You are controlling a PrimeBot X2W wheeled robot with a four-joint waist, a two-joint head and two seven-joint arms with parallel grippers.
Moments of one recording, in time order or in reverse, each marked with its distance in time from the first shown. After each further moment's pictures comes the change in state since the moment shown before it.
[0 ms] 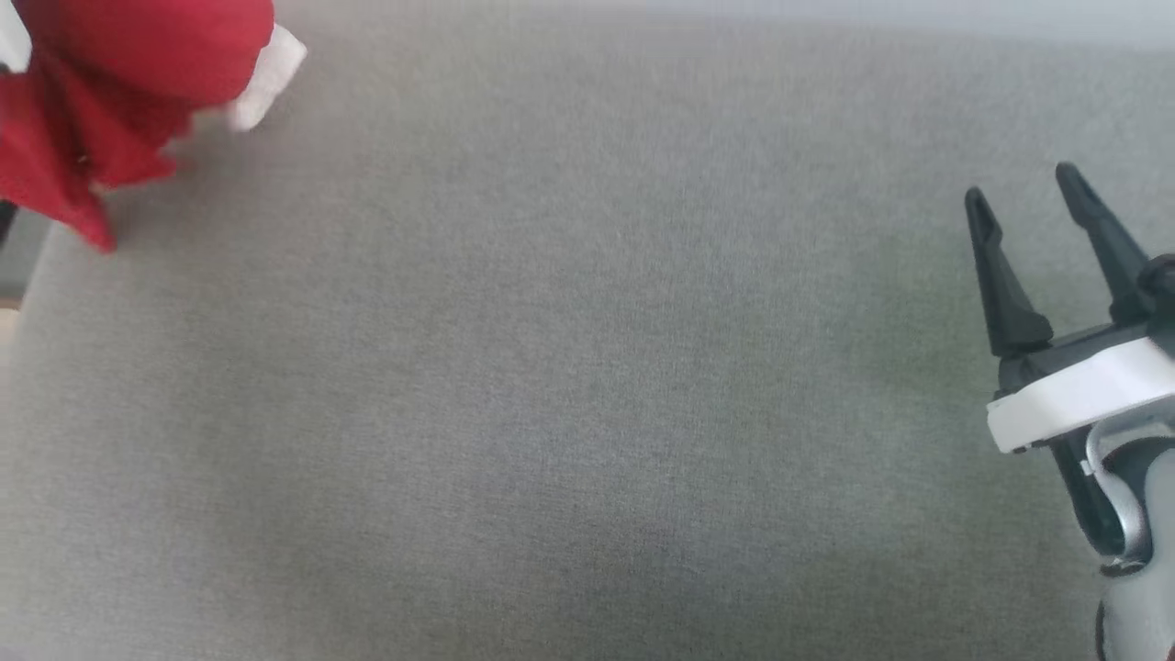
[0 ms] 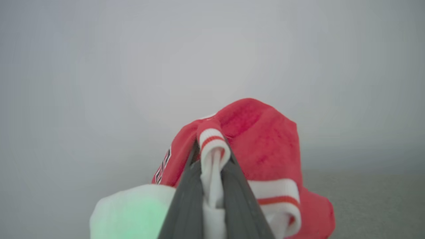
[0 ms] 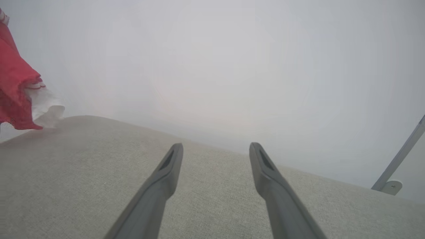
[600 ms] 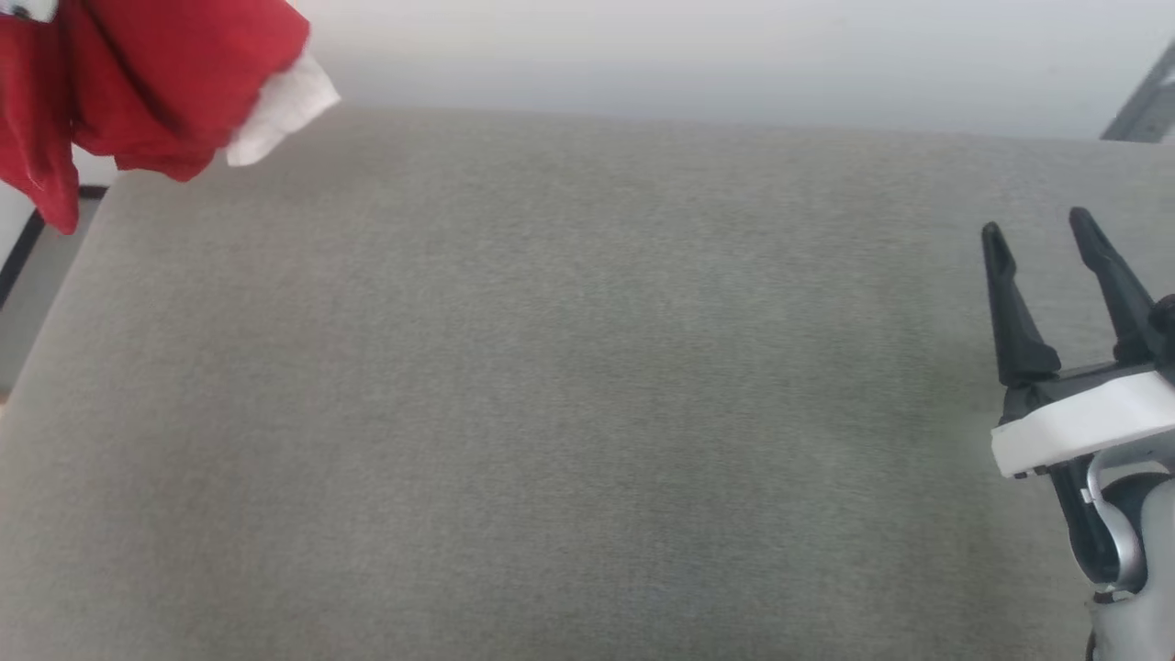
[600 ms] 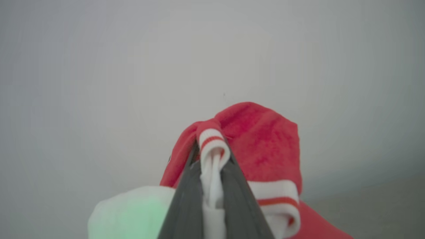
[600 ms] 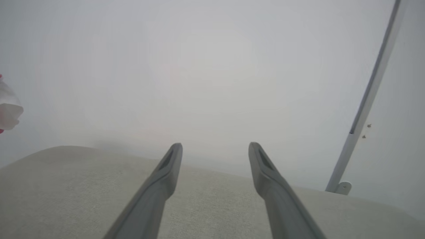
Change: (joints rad) left arm 0.058 0.070 -0.096 -0.455 -0.004 -0.013 0.206; right arm 0.067 0.070 -0.070 0.035 -0.006 0.000 -0.037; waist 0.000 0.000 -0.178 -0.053
